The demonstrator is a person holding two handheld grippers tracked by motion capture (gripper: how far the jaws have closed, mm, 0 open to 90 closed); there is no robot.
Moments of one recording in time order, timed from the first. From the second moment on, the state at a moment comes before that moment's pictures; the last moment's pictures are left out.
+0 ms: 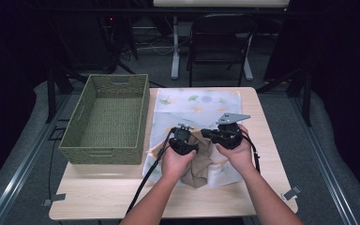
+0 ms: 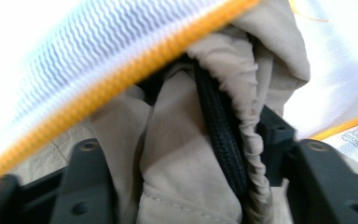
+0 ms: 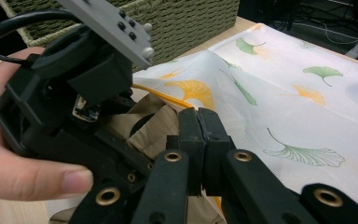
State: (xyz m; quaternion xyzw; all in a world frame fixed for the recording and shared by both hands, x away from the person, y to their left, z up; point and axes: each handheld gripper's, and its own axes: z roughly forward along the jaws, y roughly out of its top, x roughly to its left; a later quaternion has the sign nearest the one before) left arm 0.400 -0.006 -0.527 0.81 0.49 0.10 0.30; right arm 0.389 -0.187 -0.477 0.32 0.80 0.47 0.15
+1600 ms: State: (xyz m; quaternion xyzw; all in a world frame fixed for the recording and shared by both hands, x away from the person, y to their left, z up) left arm 0.354 0.025 -0.529 0.80 0.48 0.09 0.35; right arm 0.388 -0.185 -0.480 0.32 0.81 0.47 0.15
